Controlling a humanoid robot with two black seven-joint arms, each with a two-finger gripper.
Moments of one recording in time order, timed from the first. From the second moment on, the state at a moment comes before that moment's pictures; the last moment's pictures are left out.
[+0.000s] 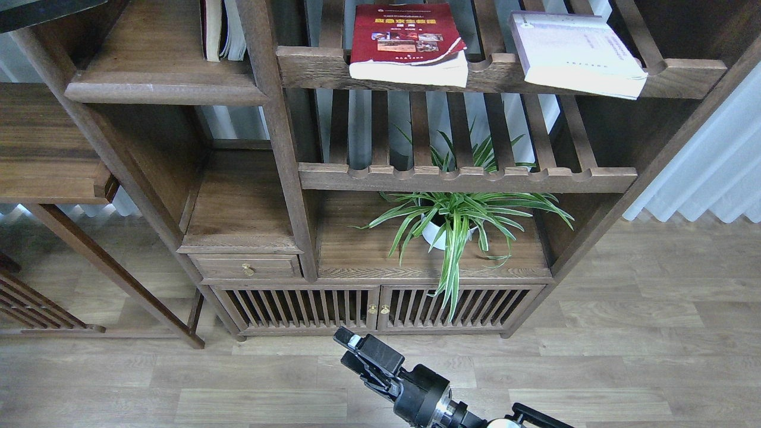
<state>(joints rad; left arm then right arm) -0.91 0.76 -1.42 -1.28 0.66 -0.45 0.49 0.08 -0.03 0.54 1.03 0.29 0.58 -0.09</state>
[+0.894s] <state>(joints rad) -1.22 0.56 -1.30 -0.79 0.68 -0.44 0.42 0.13 -0.03 0.57 1.05 0.30 0.58 -0.09</state>
